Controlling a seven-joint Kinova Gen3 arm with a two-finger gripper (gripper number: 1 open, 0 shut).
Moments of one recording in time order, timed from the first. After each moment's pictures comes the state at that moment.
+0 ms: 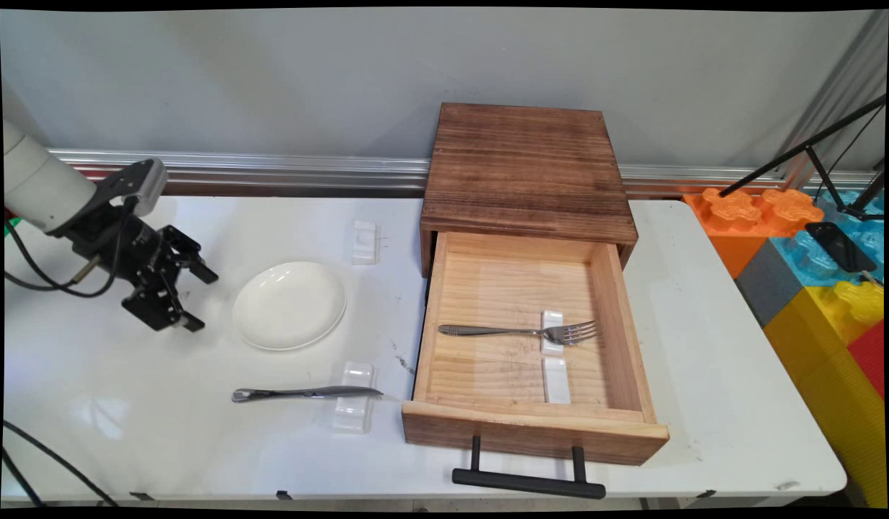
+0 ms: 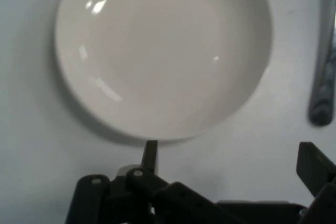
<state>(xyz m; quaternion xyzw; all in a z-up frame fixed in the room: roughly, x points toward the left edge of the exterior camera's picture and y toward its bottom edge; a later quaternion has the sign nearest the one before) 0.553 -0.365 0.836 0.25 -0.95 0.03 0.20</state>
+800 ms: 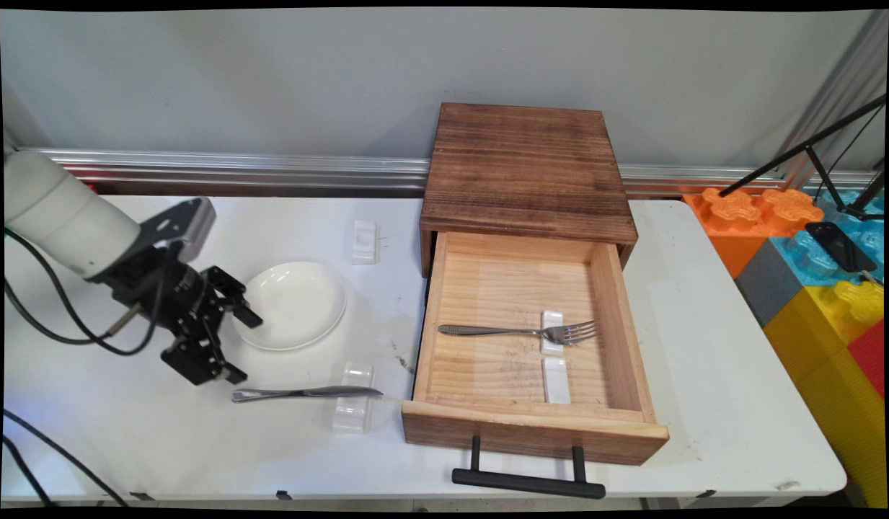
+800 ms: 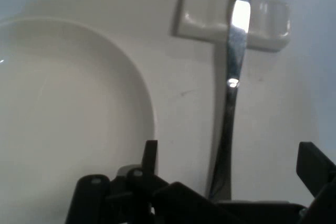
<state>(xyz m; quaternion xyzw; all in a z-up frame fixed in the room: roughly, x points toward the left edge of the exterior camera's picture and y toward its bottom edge) 0.459 -0.335 0.832 0.23 -0.95 0.00 0.22</state>
